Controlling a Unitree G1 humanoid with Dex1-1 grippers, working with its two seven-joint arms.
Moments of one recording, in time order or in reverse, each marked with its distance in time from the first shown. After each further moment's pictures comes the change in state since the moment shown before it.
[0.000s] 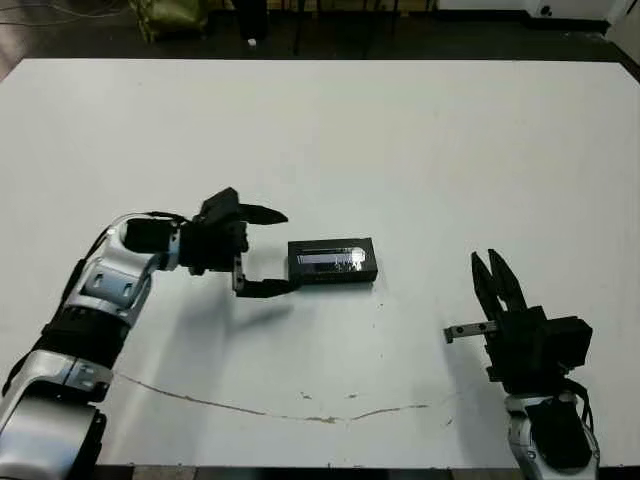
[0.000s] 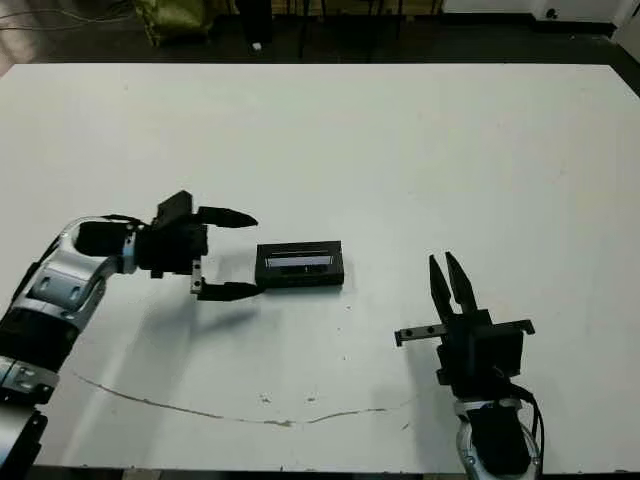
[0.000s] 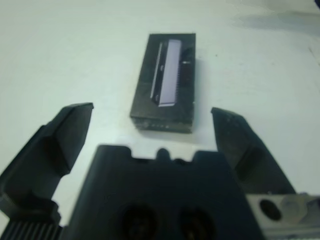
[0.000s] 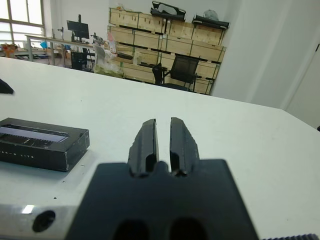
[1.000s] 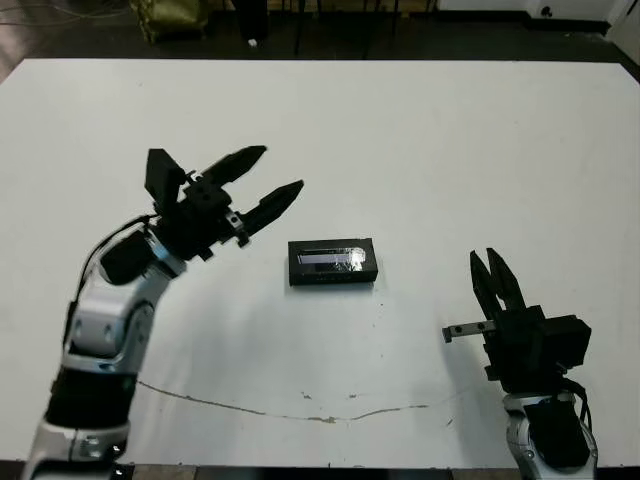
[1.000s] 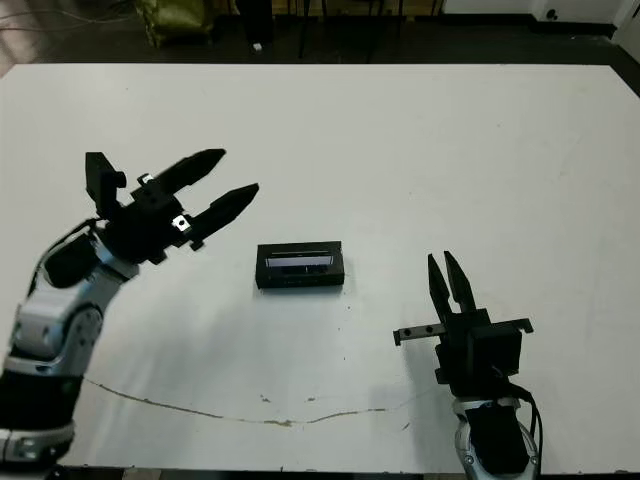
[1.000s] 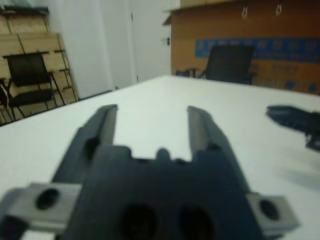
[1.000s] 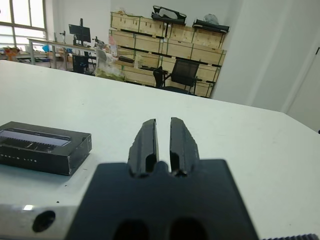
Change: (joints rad) left arm 0.260 -0.306 0.080 -0.609 -0.156 0.217 0.662; right arm -0.007 0.003 0.008 0.003 -0.005 -0.013 -0.001
